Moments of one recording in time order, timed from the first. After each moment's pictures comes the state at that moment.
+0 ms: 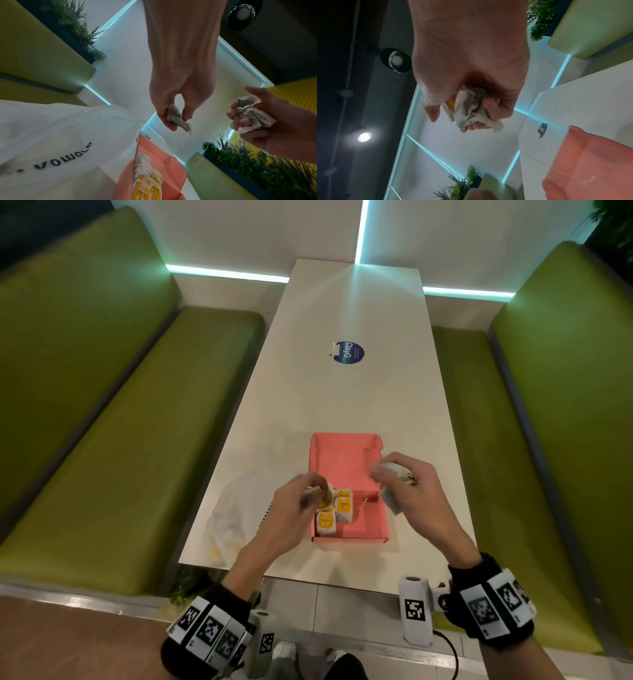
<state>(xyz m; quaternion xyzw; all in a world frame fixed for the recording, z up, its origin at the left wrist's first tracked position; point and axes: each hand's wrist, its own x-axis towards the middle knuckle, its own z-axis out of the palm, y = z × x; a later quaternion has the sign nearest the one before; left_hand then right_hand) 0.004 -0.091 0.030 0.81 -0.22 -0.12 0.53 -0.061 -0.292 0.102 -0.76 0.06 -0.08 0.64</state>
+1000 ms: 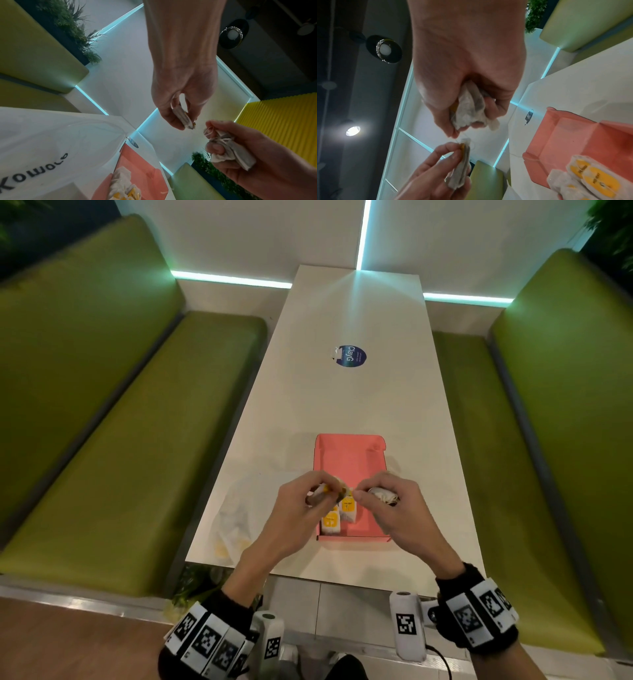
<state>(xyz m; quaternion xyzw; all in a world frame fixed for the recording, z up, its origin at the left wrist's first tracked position) -0.014 -0.087 0.066 0.75 -0.23 -0.11 0.61 -0.070 -0.270 0.072 -0.79 0.04 -0.08 0.60</state>
